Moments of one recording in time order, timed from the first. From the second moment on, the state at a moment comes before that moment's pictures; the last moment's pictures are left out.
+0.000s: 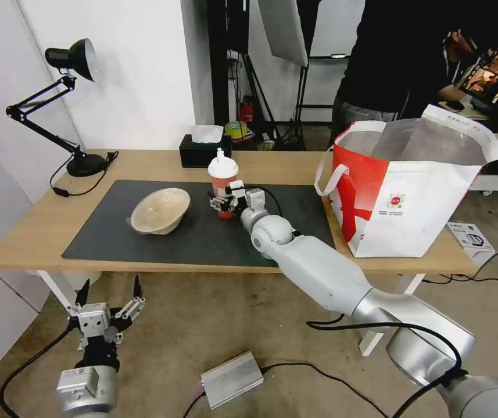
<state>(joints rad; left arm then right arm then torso) 1.76 -1.59 -0.70 -2.24 0.03 -0.05 -0.05 -0.25 1.38 -0.47 1.08 0.83 -0.11 0.16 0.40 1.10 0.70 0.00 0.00</state>
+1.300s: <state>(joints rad) 1.77 -1.56 -0.71 -2.25 0.03 -0.05 -0.05 -0.16 1.18 -0.51 1.41 0.93 -0.19 0.21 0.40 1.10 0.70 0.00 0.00</state>
